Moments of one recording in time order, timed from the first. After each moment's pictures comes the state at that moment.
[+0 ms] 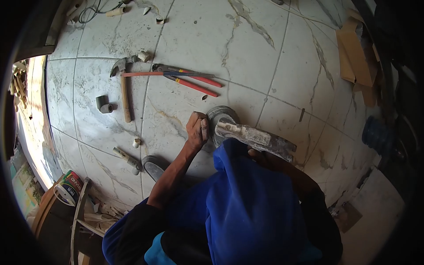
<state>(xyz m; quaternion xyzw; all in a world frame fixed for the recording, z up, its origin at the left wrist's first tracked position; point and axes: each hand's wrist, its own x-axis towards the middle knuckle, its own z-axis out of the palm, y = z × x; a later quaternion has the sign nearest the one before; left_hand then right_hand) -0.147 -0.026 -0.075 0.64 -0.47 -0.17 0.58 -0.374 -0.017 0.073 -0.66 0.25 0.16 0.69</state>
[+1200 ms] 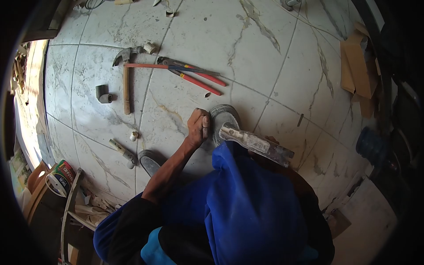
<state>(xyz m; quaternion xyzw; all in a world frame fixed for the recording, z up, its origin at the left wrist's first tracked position) -0.147 -0.026 -0.076 0.64 -0.47 -0.17 0.58 -0.386 -0.098 0.076 -0.69 0.32 0.22 0.61</state>
